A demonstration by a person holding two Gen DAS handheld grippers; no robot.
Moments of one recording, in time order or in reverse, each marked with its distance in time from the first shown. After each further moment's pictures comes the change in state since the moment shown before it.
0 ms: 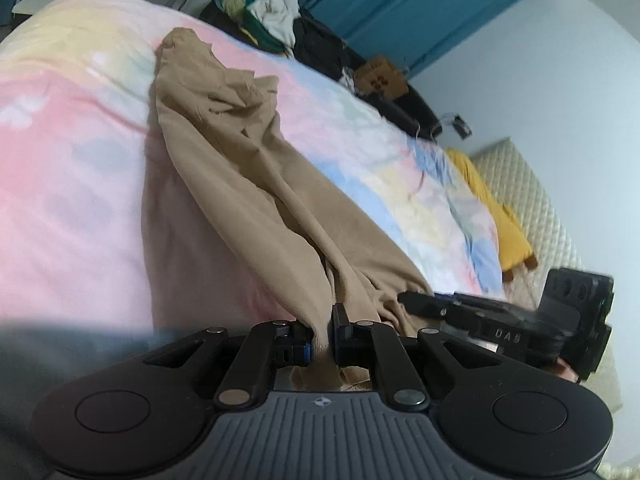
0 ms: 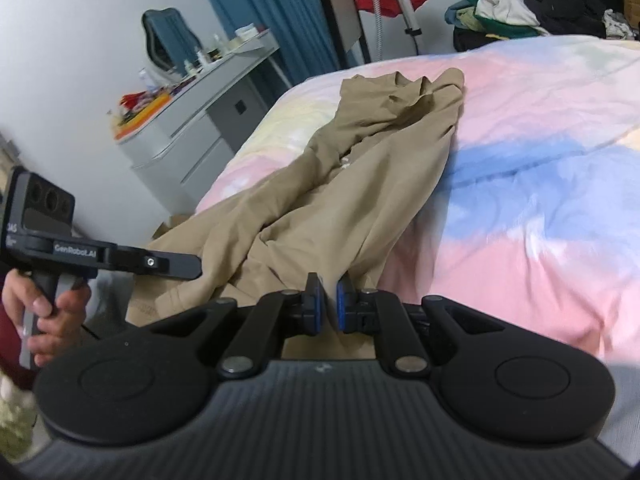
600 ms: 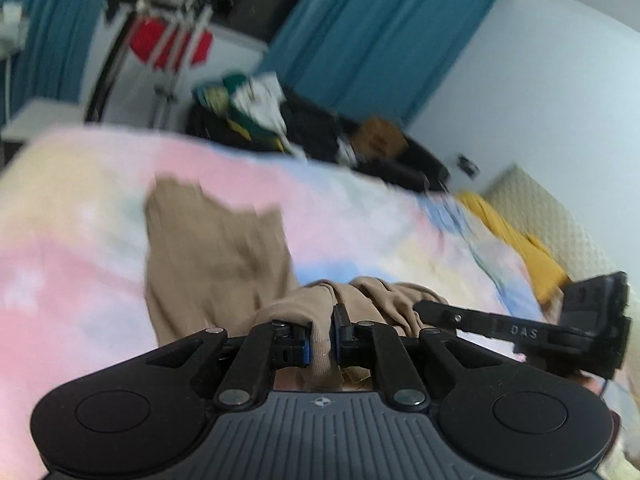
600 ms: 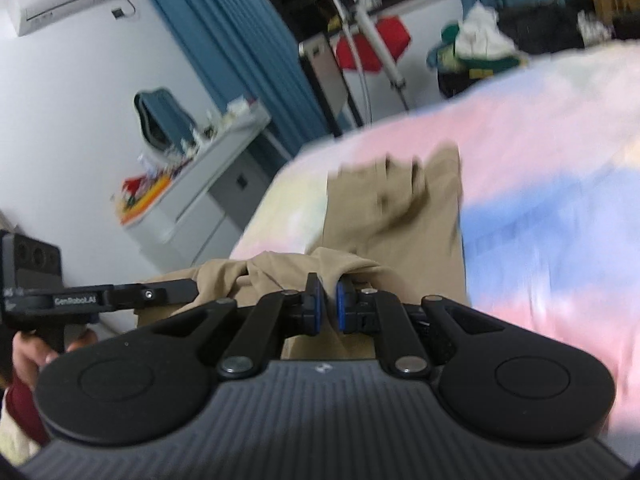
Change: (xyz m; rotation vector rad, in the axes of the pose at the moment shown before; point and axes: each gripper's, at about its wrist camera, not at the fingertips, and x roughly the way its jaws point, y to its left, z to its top) left arm 0.011 -0.036 0.119 0.180 -0.268 0.117; right arm 0.027 -0.019 0.086 0.116 -0.250 0.005
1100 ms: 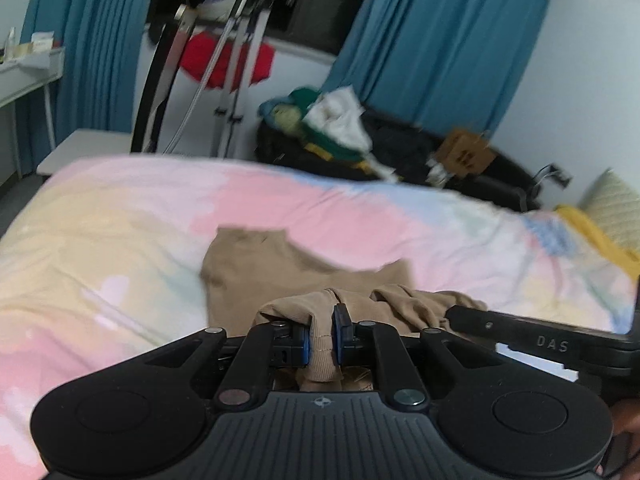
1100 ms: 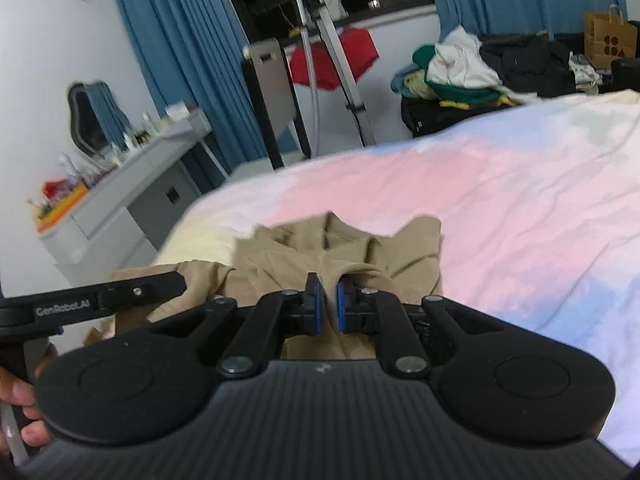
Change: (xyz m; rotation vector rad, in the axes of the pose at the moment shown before) left arm 0.180 0.081 0.053 0.038 -0.005 0.255; right arm 0.190 -0.061 0.049 -0.081 0.008 -0.187
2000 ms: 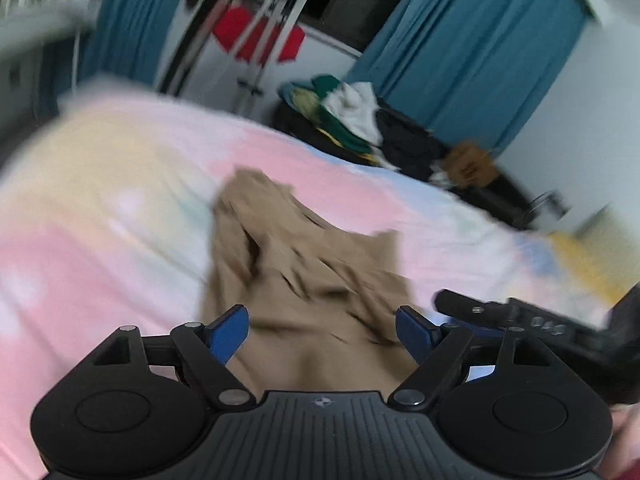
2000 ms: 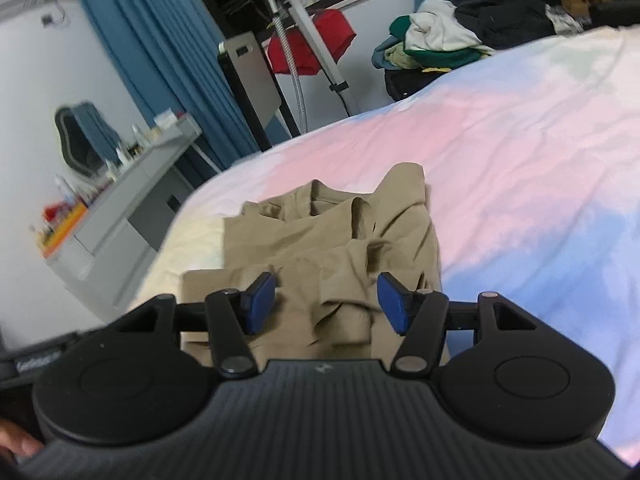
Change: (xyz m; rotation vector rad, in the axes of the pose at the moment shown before) left arm -0.060 0.009 -0.056 -0.241 0.021 -0.106; right arm -0.035 -0.020 -0.032 0.193 0.009 0.049
